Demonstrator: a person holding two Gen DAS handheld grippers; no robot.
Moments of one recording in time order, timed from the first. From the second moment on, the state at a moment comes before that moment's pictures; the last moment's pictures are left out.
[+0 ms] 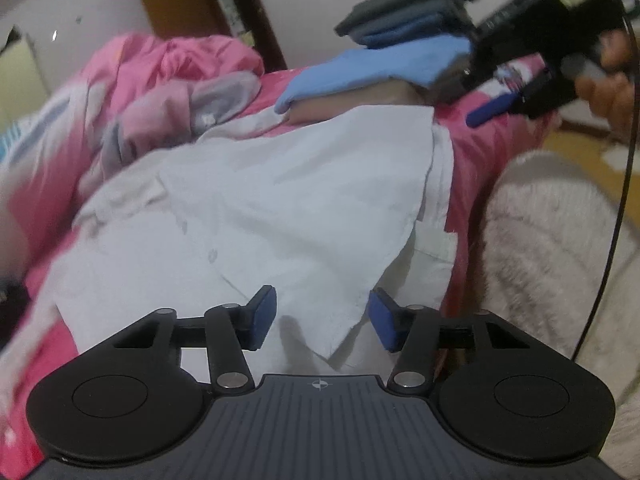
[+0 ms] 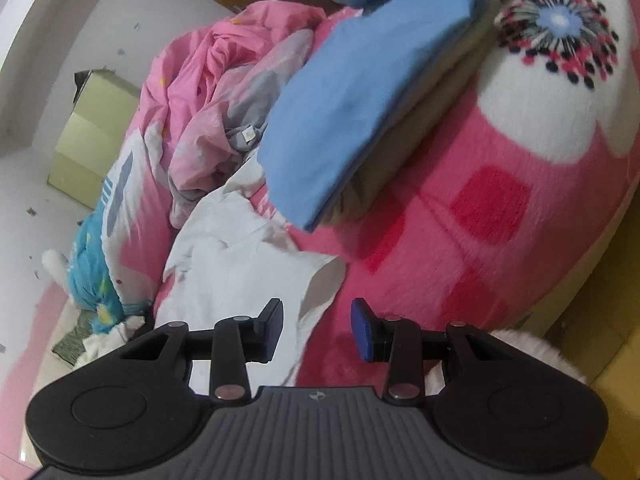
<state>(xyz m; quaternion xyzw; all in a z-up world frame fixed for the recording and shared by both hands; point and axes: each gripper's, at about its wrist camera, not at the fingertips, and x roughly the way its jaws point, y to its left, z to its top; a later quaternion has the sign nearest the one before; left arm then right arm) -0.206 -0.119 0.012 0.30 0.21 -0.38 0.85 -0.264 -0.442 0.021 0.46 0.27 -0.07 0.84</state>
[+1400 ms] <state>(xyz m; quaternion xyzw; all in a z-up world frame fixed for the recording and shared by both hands) -0.201 -0.079 0.063 0.12 0.25 -0.42 0.86 -0.224 -0.380 0.053 0.03 0.27 -0.11 0.96</state>
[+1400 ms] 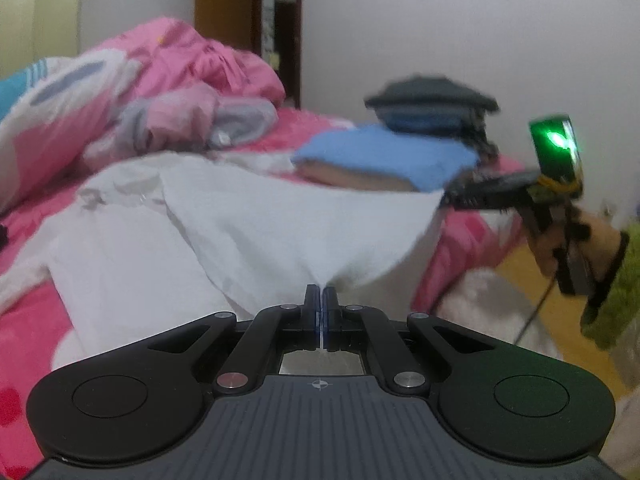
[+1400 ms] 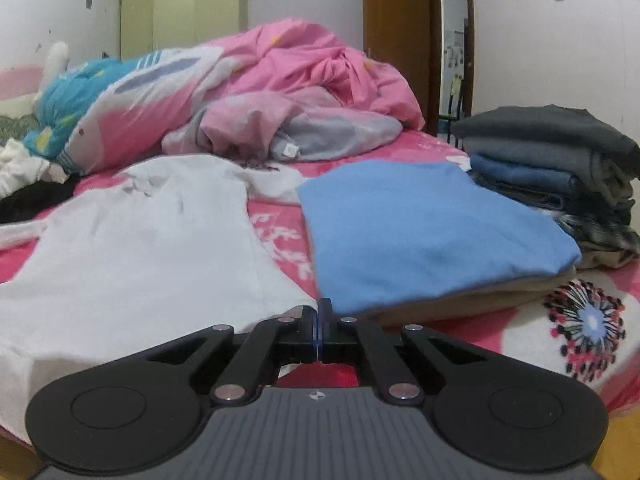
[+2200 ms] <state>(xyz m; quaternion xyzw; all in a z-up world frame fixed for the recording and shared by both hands) -0.212 -0.106 -0.006 0.11 0.33 -0.49 0.80 -0.225 -0.405 0.025 0.12 0.29 -0.16 0.94</state>
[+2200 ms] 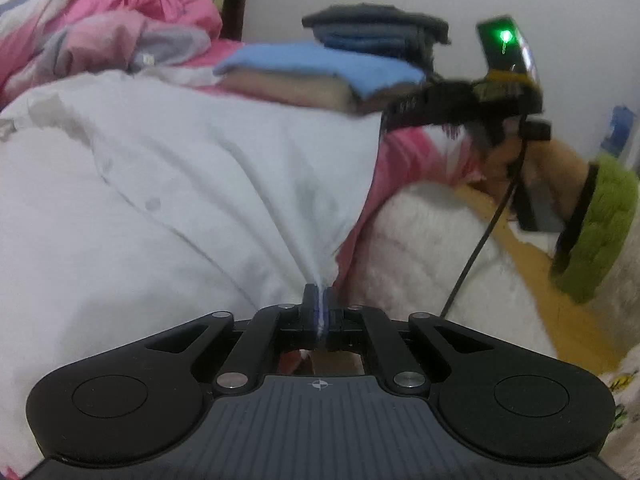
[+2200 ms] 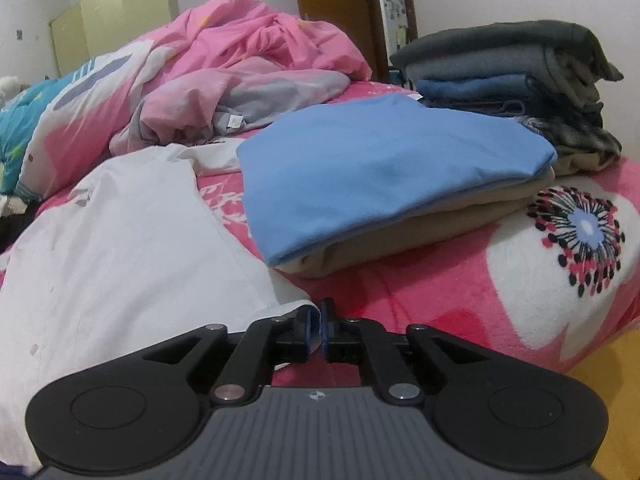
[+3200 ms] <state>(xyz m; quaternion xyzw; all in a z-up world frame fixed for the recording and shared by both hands) 0.069 -0.006 0.030 -0.02 0.27 -0.25 0.93 0.089 -0.197 0.140 -0.01 0.29 0.14 0.95</state>
